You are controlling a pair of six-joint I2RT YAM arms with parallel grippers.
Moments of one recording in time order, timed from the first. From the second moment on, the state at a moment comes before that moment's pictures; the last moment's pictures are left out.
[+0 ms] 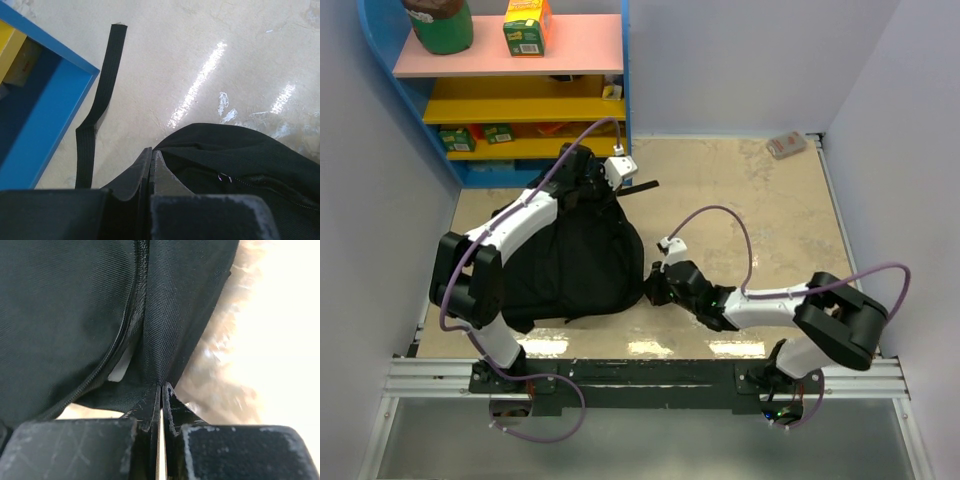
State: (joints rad) left arm -0.39 1.71 1.31 -0.31 0.39 0.50; right arm 0.99 1.51 0.53 0.45 0.19 0.63
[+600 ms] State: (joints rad) left arm -0.39 1.68 1.28 -0.27 0.37 0.54; right arm 0.98 1.13 0.44 0.26 0.30 0.61
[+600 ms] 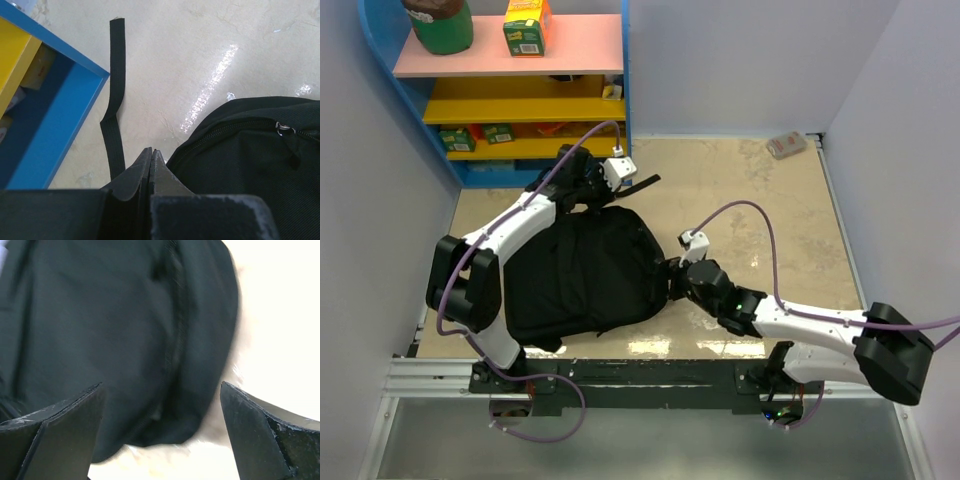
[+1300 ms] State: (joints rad) left arm -0.40 1.65 1.26 -0.27 0.39 0.53; right arm 1.00 1.43 0.59 0.30 0.04 0.69
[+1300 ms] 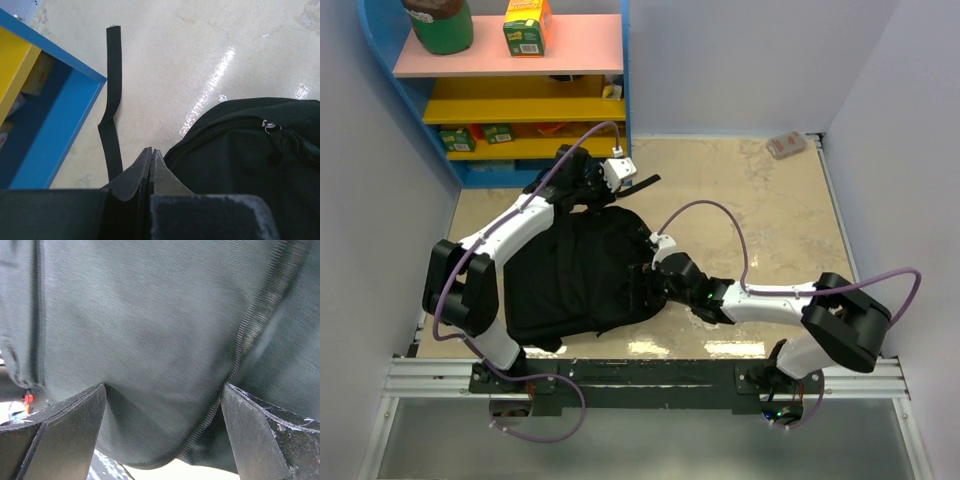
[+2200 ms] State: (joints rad) left arm -0.40 1.63 1.22 -0.25 0.39 0.53; right arm 1.03 1.21 0.79 0.02 0.23 0.54
